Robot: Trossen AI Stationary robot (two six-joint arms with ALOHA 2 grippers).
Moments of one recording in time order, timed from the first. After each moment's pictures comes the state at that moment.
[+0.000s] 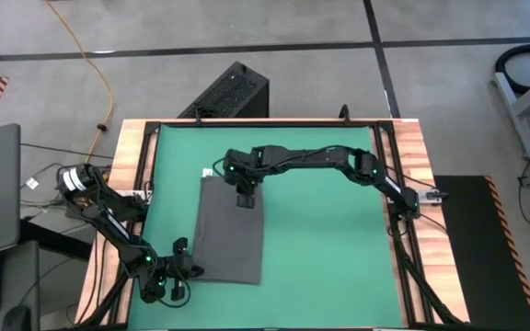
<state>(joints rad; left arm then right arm) -1.06 1.61 0.45 0.04 -0.67 -1.10 -0.12 2.29 2.07 -0.81 -0.06 -0.08</state>
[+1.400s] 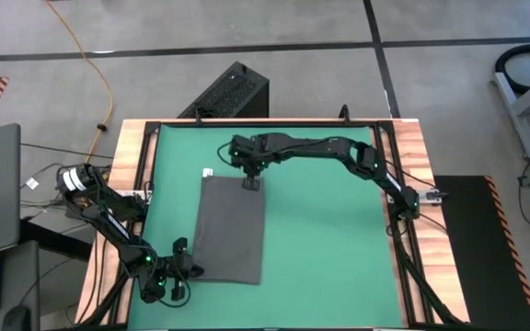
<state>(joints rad) -1.06 1.61 0.45 0.04 -0.67 -1.11 -0.21 2.28 2.07 -0.86 0.13 -0.11</state>
